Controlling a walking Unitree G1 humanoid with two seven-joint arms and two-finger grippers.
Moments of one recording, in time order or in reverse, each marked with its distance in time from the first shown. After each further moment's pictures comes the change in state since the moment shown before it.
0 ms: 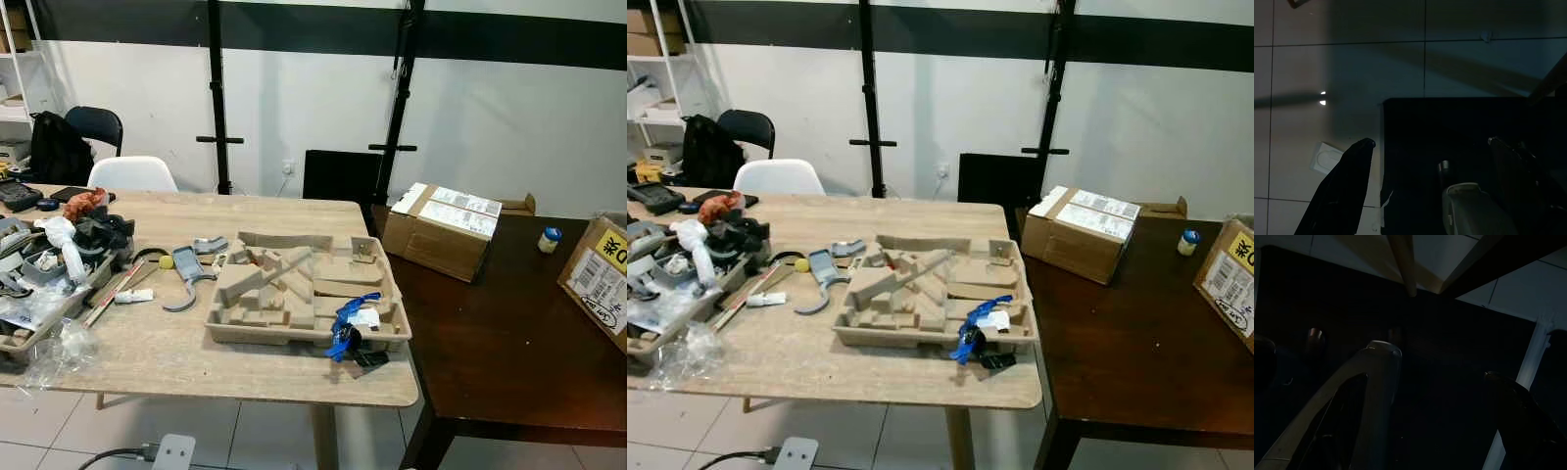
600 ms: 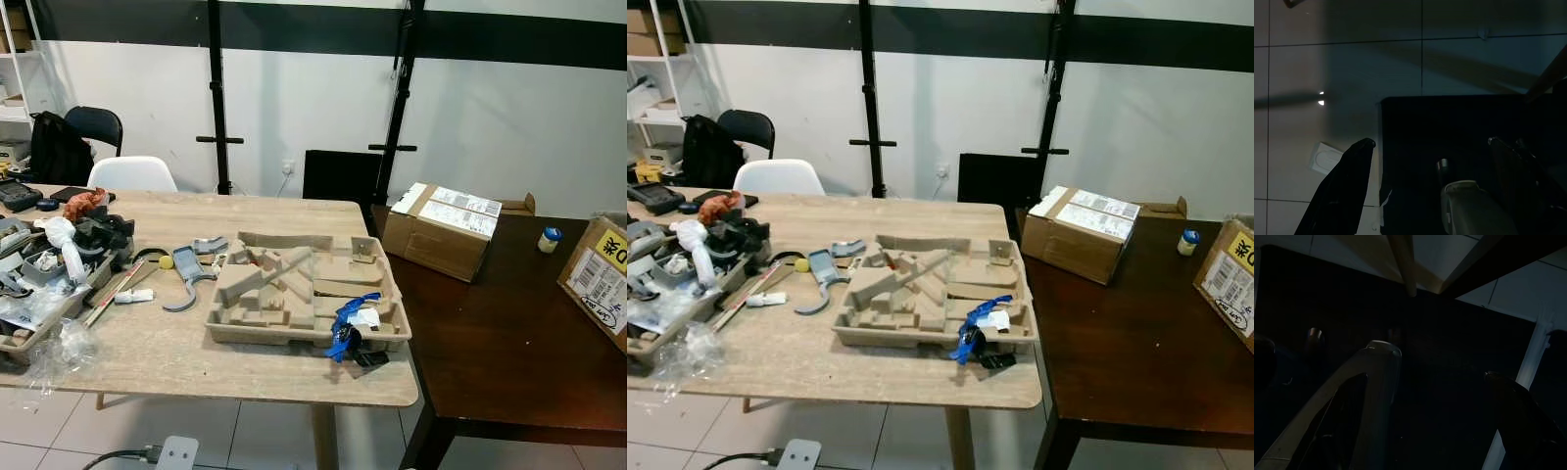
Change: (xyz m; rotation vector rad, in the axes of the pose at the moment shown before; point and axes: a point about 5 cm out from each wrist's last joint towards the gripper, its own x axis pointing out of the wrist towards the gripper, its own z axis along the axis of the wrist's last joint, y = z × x) left arm 0.000 -0.003 -0.002 0.009 0.005 -0.011; right arm 0.000 0.000 0.000 -0.003 0.000 0.000
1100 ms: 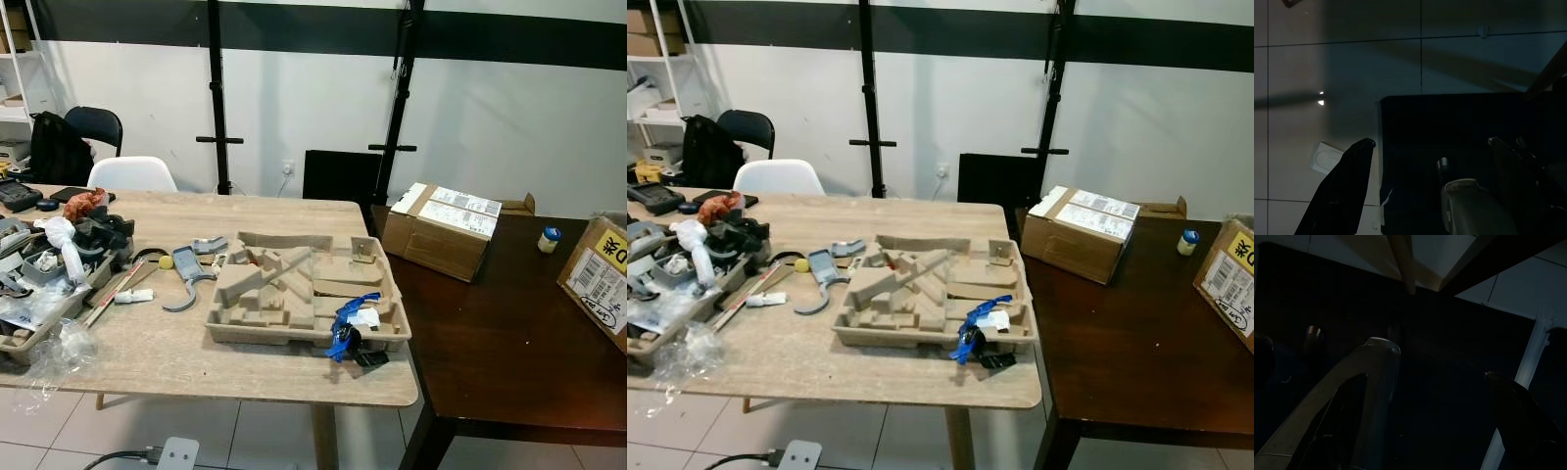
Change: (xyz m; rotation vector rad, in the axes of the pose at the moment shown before) left arm 0.000 0.000 -0.001 0.006 0.004 -0.005; right arm 0.000 -0.001 -0.003 0.000 0.006 -0.003
